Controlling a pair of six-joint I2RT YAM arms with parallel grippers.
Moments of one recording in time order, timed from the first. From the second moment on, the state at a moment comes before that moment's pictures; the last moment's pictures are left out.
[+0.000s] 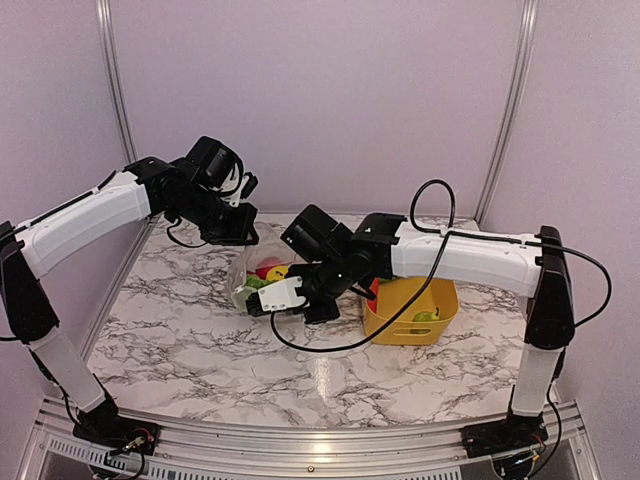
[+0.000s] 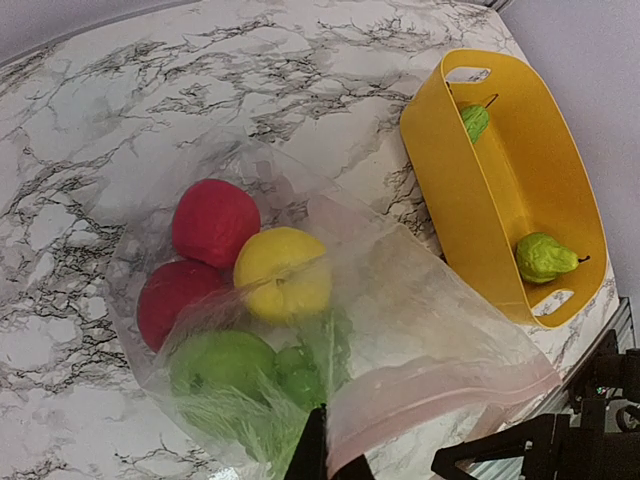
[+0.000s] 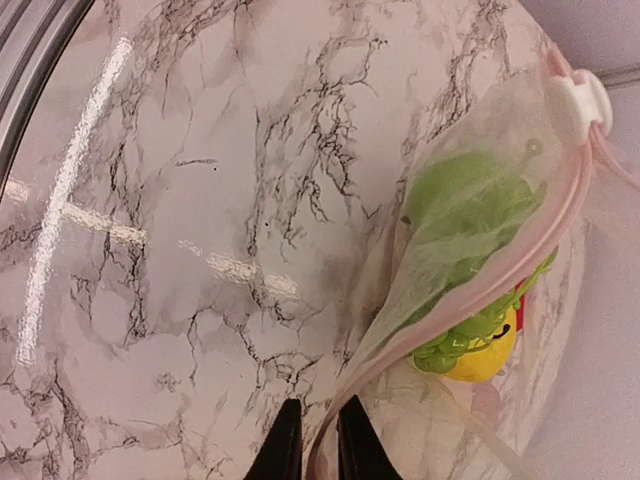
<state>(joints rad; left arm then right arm) -0.67 1.65 1.62 -0.87 0.10 -0.40 1.09 1.91 1.70 -0.79 -0.04 -0.91</state>
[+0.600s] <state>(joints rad) -0.67 1.65 1.62 -0.99 -0.04 -0.33 1.09 1.88 1.79 -0.77 -0.02 -0.91</state>
